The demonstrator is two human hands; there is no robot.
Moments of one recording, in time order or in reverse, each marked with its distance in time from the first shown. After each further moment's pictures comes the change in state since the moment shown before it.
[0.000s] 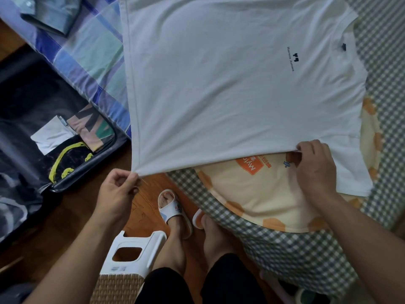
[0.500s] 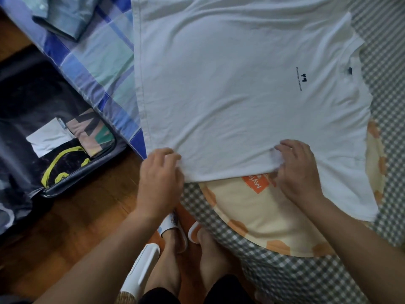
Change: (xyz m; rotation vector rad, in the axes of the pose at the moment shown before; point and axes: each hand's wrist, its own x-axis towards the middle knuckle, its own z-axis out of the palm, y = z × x) left_hand 0.026 0.004 0.077 1.030 0.043 0.873; right_hand 0.035 -0.056 0.002 0.123 0.044 -0.224
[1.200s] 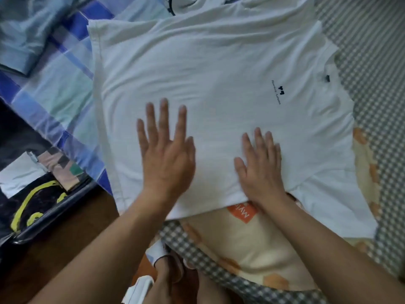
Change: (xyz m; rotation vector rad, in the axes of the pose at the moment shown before) left_hand 0.124 0.059 0.026 0.258 0.104 0.163; right_hand 0.059 -0.024 0.042 -0.050 -0.153 0.175
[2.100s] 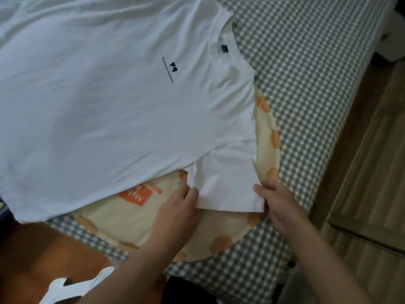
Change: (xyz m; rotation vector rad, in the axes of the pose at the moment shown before) left_hand -0.130 0.243 0.054 -0.384 -0.454 0.193; right_hand -0.144 0.251 -0.073 1.286 -0.240 1.108
